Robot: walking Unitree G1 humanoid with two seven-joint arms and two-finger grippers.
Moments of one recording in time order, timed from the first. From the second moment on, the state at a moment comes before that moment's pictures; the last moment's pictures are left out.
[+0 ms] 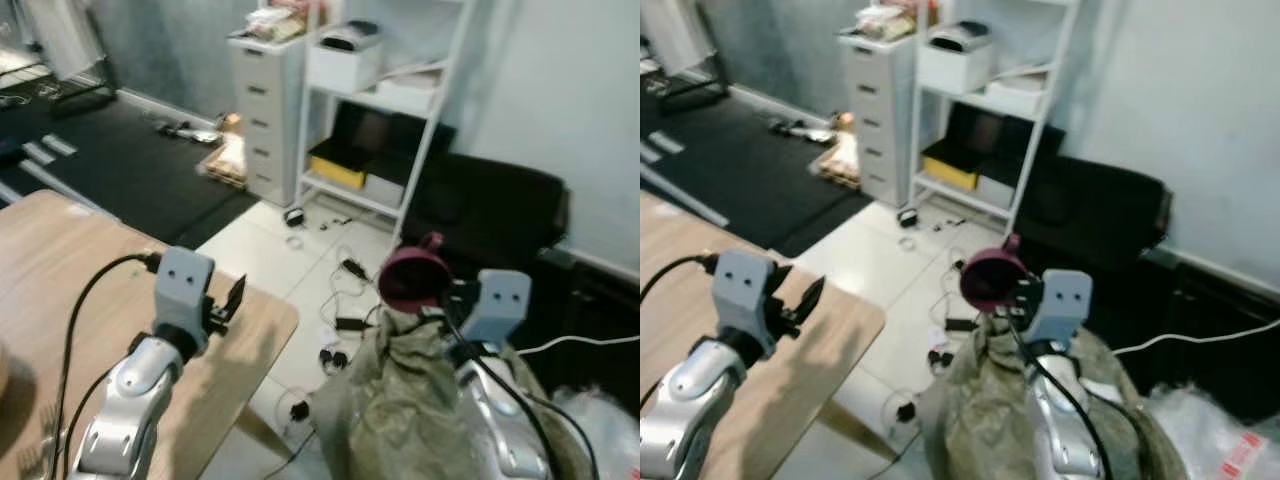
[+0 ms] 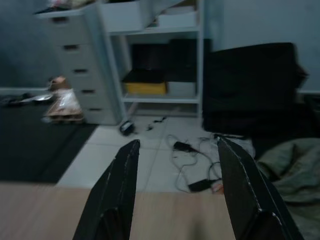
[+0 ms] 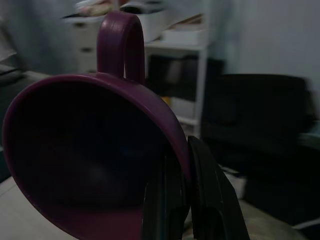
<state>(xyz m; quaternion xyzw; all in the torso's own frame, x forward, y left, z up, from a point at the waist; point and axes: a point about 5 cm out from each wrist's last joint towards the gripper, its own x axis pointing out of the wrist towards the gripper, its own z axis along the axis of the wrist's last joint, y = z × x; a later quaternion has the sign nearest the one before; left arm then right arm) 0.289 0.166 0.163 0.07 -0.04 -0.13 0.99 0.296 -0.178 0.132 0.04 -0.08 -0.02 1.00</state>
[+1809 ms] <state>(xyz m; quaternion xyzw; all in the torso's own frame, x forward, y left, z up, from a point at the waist) 0.288 0.165 0.158 0.07 -0.04 -0.13 0.99 0.295 -0.174 0.130 0.04 -0.07 -0.01 1.00</state>
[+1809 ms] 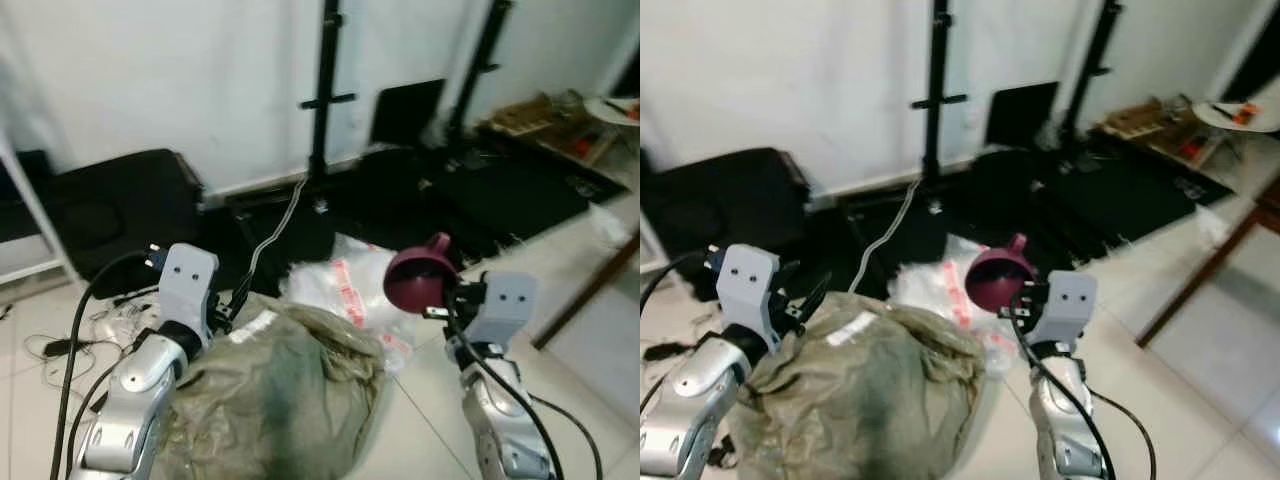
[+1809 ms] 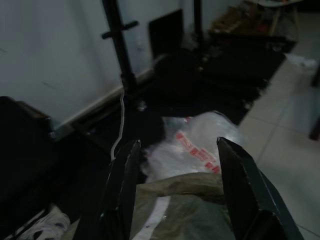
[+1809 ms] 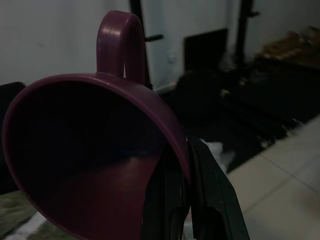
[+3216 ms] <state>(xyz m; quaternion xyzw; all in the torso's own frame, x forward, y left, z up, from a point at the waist) 0.290 0.156 0.157 0.06 -0.03 -0.15 0.99 0.296 -0.180 0.133 0.03 -0.08 -0.02 1.00</state>
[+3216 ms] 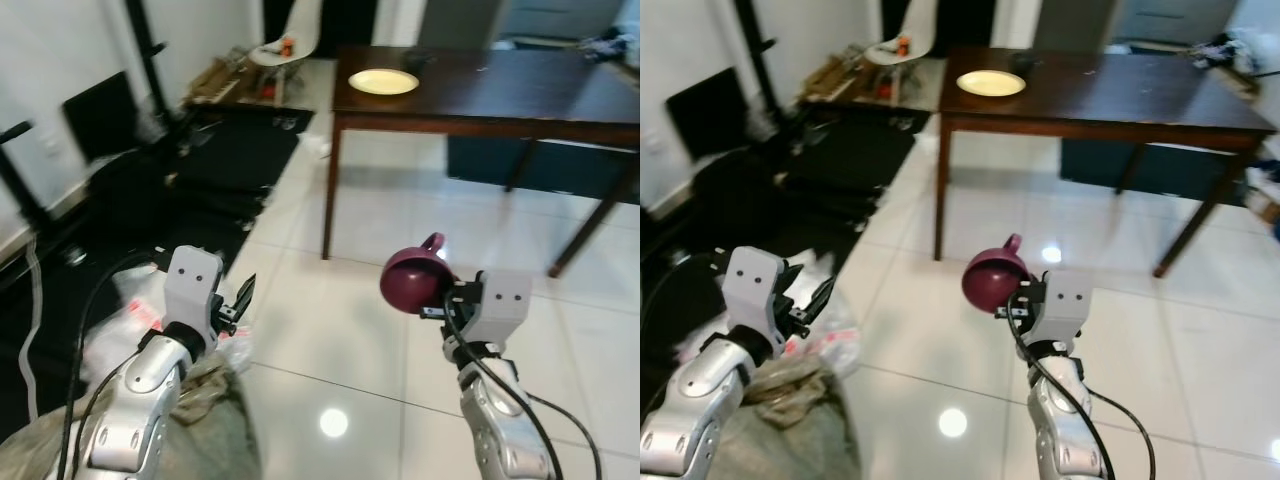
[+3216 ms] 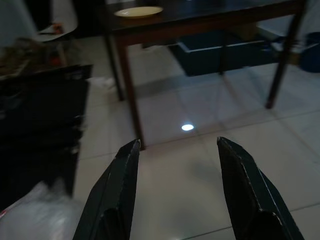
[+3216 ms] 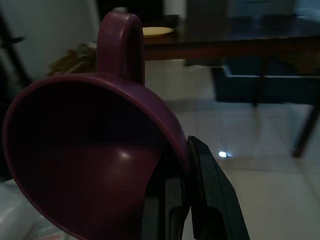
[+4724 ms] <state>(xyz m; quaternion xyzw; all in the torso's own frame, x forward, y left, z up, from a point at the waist) 0.293 0.145 0.162 0.06 -0.07 -0.16 0.98 0.295 -0.177 0.130 0.03 -0.07 -0.01 1.00</state>
